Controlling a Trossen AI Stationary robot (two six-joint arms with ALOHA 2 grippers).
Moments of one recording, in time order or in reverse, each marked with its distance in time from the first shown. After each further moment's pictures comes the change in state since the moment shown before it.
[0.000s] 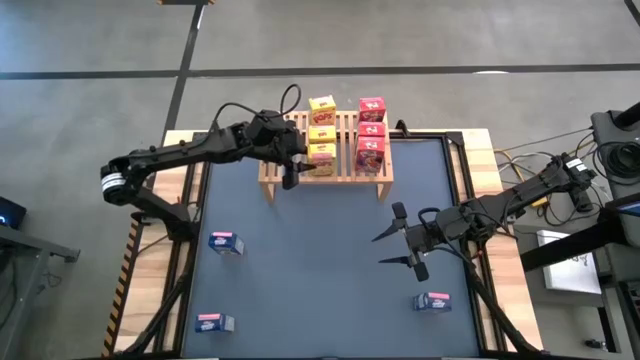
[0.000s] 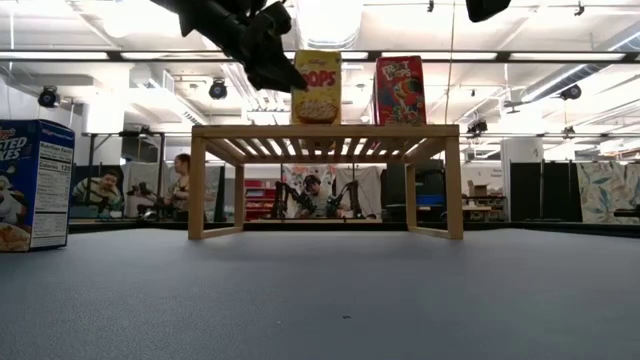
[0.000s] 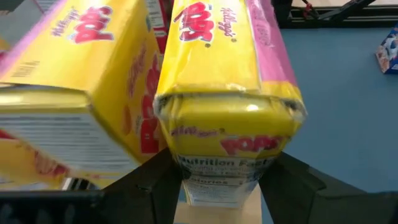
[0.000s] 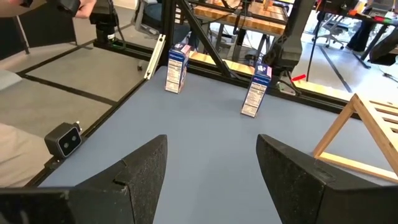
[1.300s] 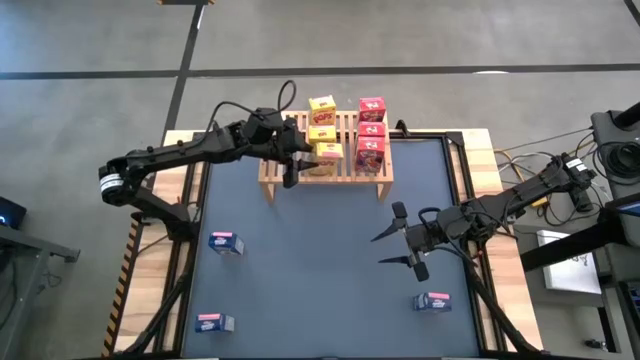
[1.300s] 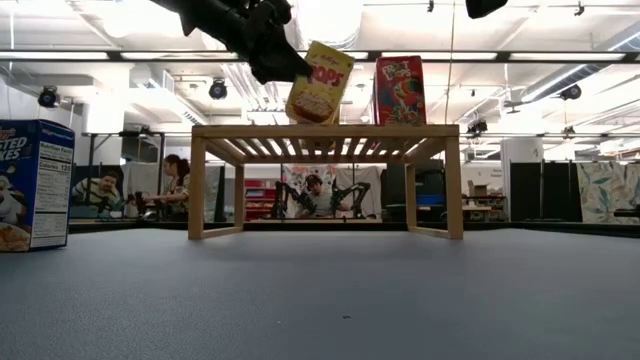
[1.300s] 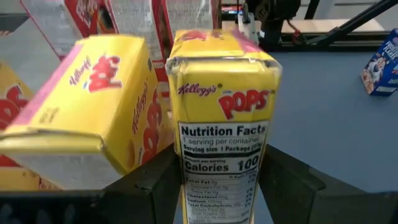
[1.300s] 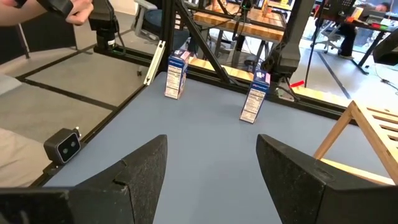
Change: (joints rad) left arm 0.000 -0.013 -0.002 0.069 0.046 -0.018; right arm 0.000 0.000 0.000 0.024 0.000 -0.010
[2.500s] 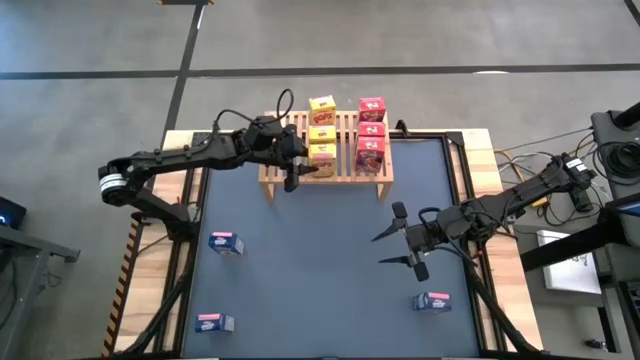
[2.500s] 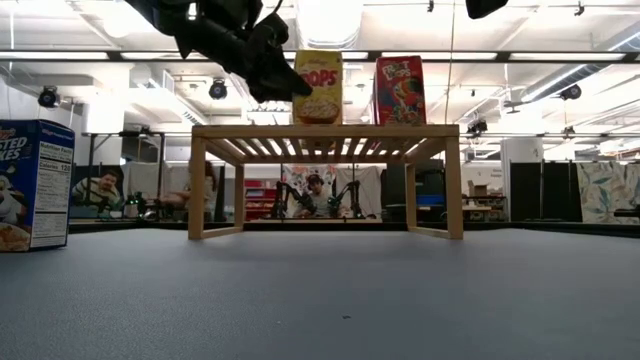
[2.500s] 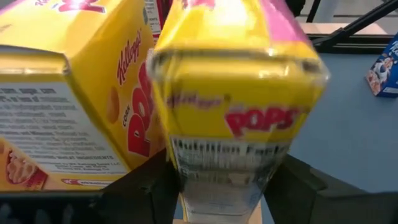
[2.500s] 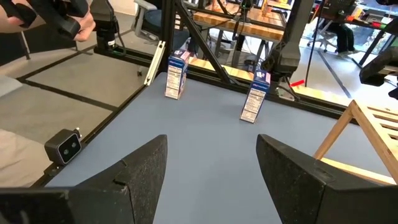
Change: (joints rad) left arm 0.014 -0.002 -0.150 0.180 0.016 -0.035; right arm 0.000 0.000 0.000 0.000 0.000 0.007
